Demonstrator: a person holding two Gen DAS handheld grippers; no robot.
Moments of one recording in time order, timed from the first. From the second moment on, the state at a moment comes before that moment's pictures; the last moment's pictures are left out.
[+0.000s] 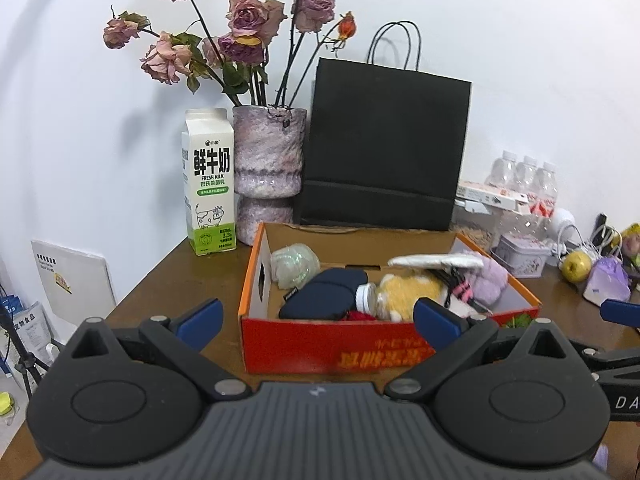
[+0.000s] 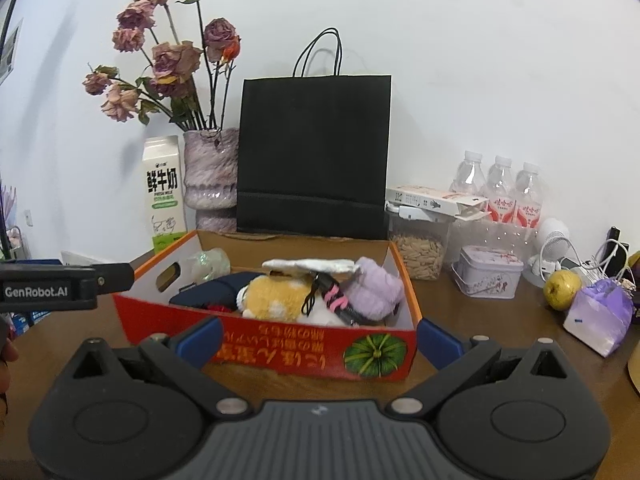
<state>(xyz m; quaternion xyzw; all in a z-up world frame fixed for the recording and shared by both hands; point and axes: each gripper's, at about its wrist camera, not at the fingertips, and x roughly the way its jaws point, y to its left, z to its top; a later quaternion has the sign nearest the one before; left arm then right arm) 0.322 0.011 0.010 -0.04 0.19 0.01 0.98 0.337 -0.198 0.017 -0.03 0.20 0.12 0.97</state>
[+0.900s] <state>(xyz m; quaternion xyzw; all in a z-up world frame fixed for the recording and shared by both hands) 0.243 0.018 -0.048 -0.01 0.26 -0.02 0.96 0.231 -0.207 -0.041 -0.05 0.28 0.10 0.95</state>
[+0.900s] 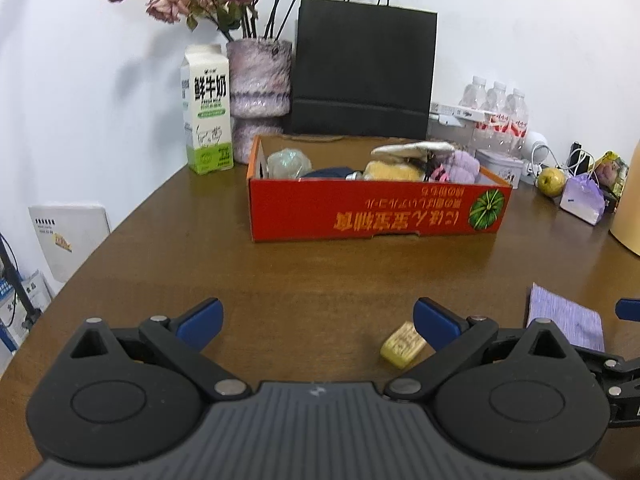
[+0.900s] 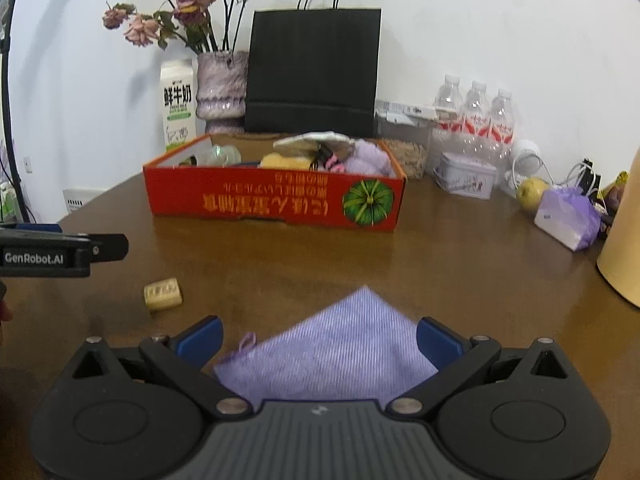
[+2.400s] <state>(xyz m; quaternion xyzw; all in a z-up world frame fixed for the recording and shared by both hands) 0.243 0.020 -0.066 -0.02 0.29 -0.01 0.96 0.278 -0.224 -0.065 -0.03 0.31 0.16 0.93</state>
